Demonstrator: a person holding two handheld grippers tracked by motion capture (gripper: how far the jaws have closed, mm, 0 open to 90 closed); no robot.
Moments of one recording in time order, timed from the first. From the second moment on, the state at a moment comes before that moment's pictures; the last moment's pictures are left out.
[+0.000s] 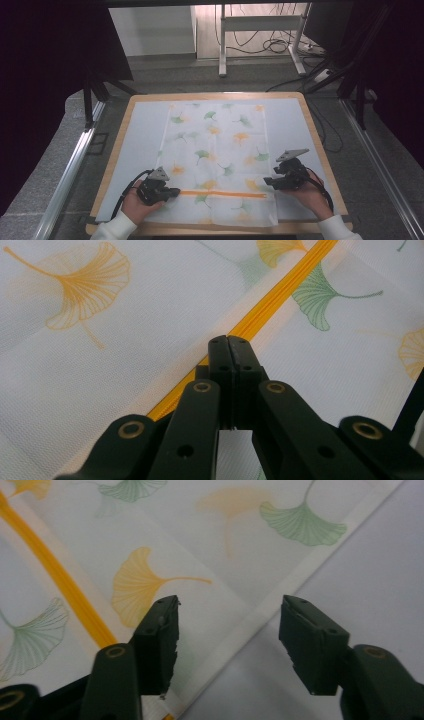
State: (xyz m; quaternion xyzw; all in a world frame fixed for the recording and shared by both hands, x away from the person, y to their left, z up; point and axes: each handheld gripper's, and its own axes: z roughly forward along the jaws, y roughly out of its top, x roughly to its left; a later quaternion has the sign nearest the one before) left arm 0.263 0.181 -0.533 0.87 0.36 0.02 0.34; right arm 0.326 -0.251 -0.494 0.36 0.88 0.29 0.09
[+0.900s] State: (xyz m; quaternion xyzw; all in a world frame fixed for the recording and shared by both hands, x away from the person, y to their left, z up) left arm 0.263 0.175 -0.532 0.86 0.35 0.04 0.36; right arm 0.224 -0.254 -0.491 0.27 0.91 0.30 0.06
